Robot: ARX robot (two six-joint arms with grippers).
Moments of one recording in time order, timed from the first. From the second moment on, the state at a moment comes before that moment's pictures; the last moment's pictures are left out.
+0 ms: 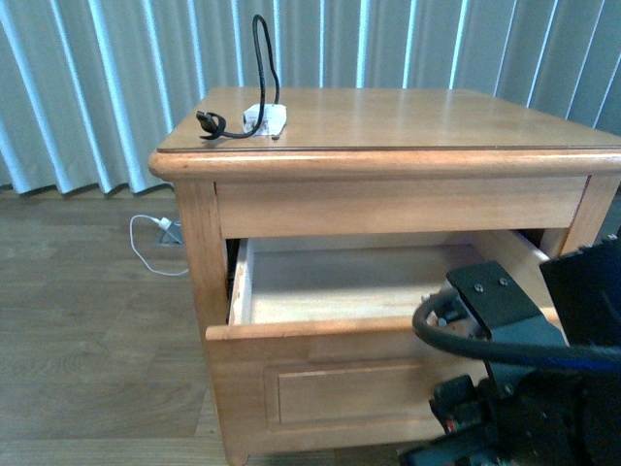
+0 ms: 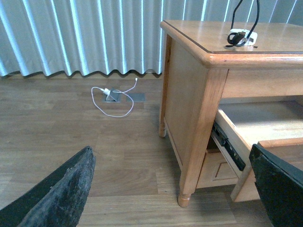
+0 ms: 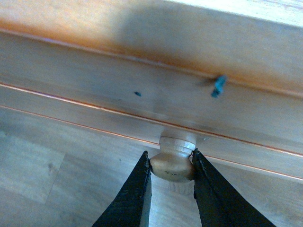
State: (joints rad) left arm 0.00 0.00 0.02 0.00 0.00 0.00; right arm 0.39 1.80 0.63 0.39 0.01 0.00
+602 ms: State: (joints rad) left arm 0.00 0.00 0.02 0.00 0.00 0.00; right arm 0.35 1.40 0.48 0.02 -0.18 -0.01
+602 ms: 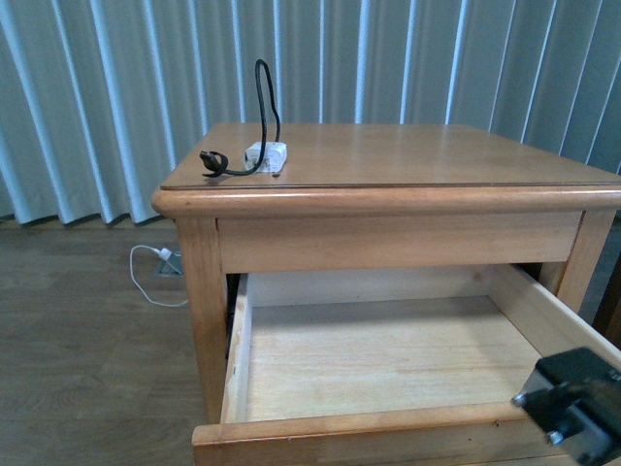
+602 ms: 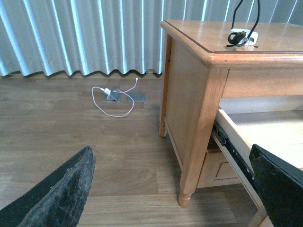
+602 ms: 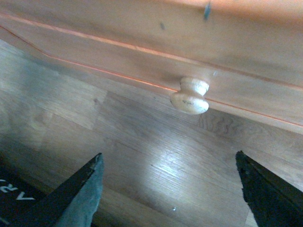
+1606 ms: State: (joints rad) left arm 0.00 0.00 0.02 0.00 0.00 0.00; right arm 0.03 0.76 0.57 -0.25 -0.45 0.13
